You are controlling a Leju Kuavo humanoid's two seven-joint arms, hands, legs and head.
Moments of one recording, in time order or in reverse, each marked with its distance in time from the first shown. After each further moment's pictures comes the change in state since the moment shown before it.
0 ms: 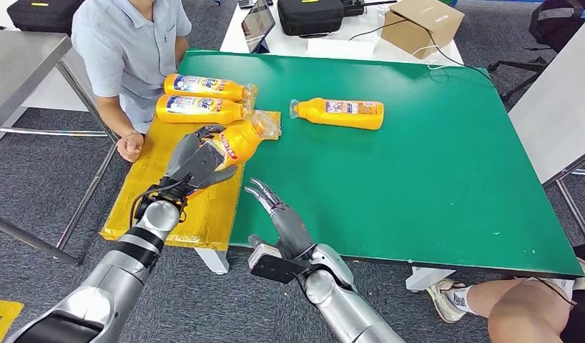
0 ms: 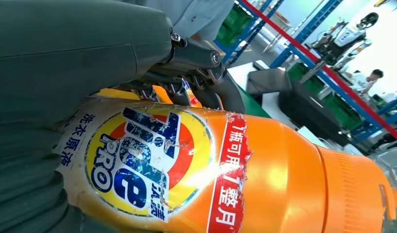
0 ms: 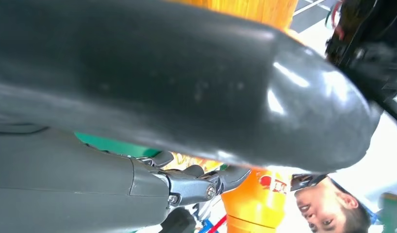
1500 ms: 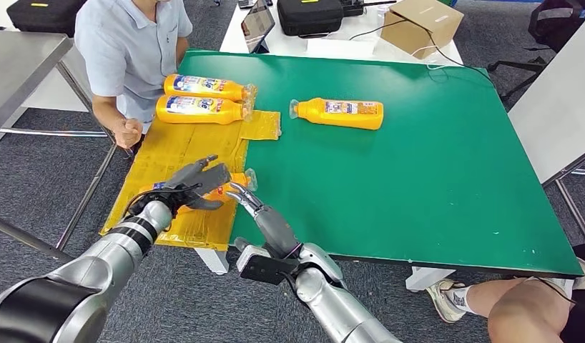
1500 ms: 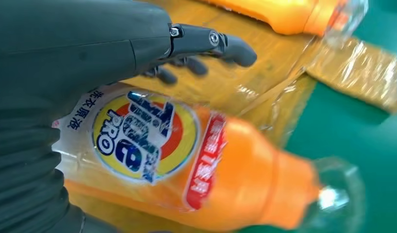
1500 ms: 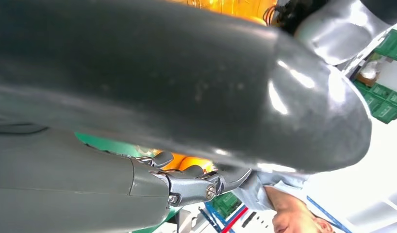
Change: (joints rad) left arm -0.178 0.022 0.014 0.511 -0.182 -0.210 0.044; right arm -0.027 0.038 0.033 0.031 -0.034 0.088 -0.023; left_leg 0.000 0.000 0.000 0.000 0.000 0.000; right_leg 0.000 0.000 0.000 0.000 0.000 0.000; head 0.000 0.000
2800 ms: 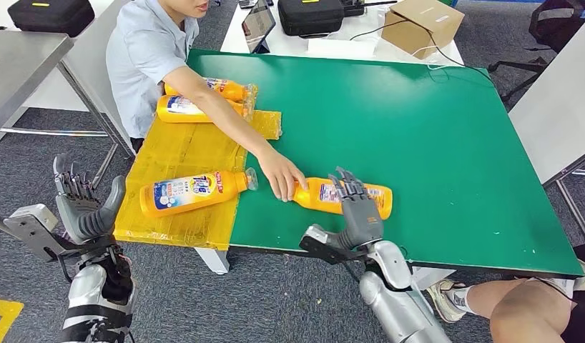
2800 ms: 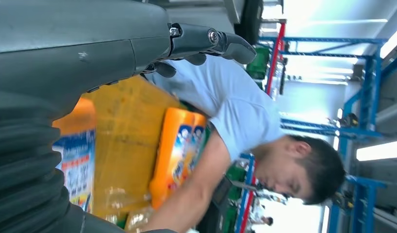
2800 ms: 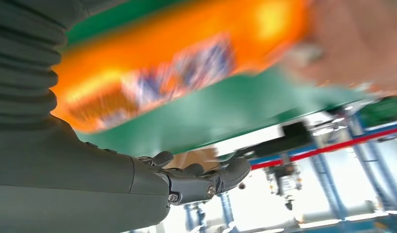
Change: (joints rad) left arm 0.669 -0.104 0.418 -1.112 0.832 0.225 -0.257; right arm 0.081 -0.263 -0.184 -0.159 0.489 -0.326 0.411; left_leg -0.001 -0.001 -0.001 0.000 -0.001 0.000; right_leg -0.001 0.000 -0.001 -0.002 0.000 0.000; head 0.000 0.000
